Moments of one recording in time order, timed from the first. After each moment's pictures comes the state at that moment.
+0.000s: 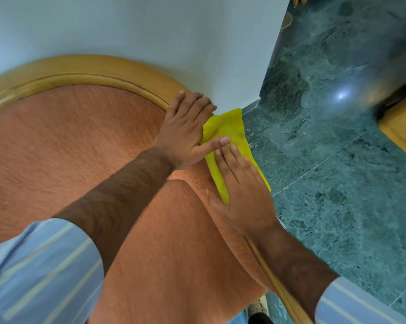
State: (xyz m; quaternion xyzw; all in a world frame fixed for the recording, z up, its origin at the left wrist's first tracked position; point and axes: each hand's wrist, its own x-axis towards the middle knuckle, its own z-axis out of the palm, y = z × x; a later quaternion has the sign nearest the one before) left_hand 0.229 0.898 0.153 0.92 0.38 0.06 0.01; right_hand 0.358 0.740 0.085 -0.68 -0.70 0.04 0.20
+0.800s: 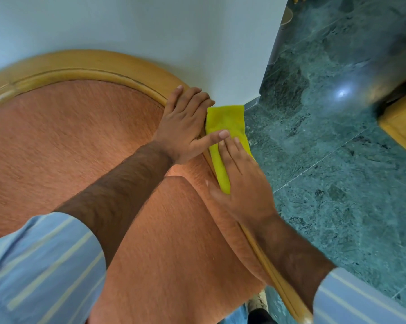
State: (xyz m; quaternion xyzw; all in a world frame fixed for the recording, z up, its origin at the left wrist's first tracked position) left_hand 0.231 0.896 0.153 0.92 0.38 0.05 0.01; right_hand 0.364 0.744 0.087 -0.69 -0.68 0.09 0.22
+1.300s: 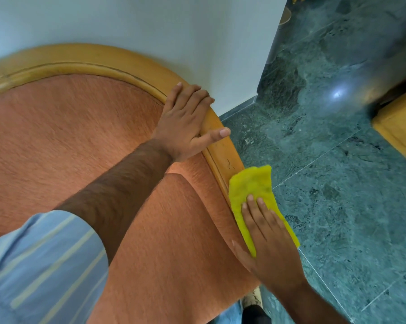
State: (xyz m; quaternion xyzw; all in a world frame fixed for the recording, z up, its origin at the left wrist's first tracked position) left_hand 0.233 0.896 0.153 0.92 0.38 0.06 0.02; right_hand 0.380 0.606 0.041 -0.70 -0.70 0.04 0.12
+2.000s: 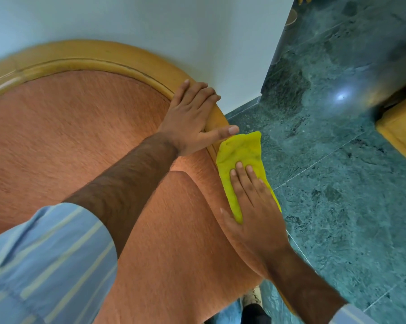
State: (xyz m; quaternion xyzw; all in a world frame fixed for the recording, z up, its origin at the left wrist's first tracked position) left_hand 0.234 0.895 0.164 0.91 0.40 0.02 0.07; right_hand 0.370 0.667 0.064 -0.70 -0.69 0.08 0.16
